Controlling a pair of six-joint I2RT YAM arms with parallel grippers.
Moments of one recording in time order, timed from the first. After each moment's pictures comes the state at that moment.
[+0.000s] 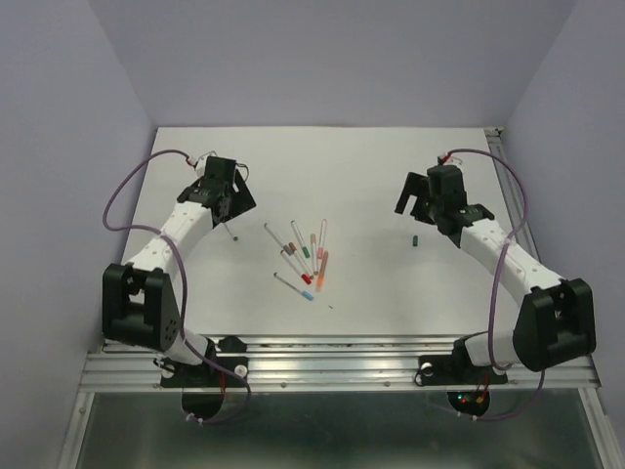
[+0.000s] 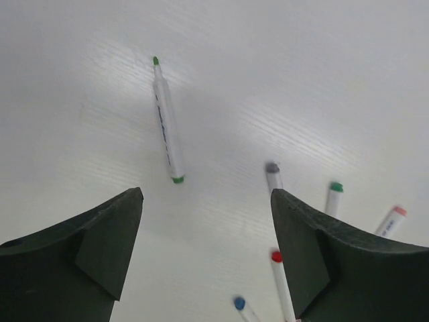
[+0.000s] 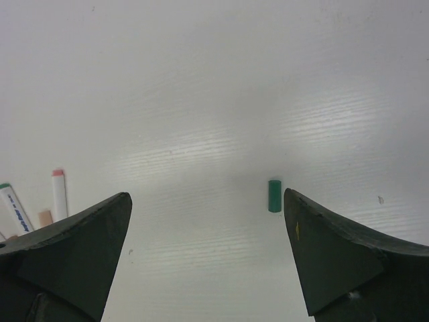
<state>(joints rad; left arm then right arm) -0.19 1.56 1.15 -0.51 -0.25 -0.58 0.27 1.39 0.99 -0.31 0.21 0.49</state>
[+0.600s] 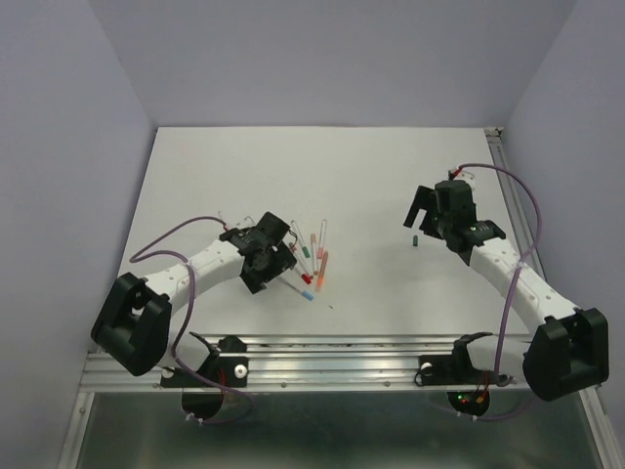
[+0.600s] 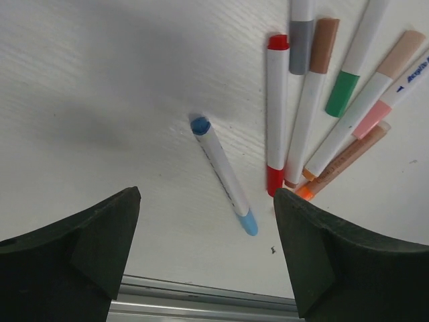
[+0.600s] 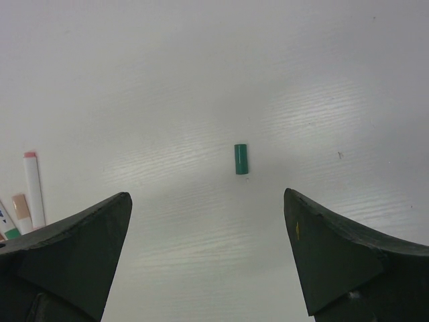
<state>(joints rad) -0.63 1.35 0.84 -0.69 -0.20 -1.19 0.27 1.20 0.88 -0.39 0.27 0.51</state>
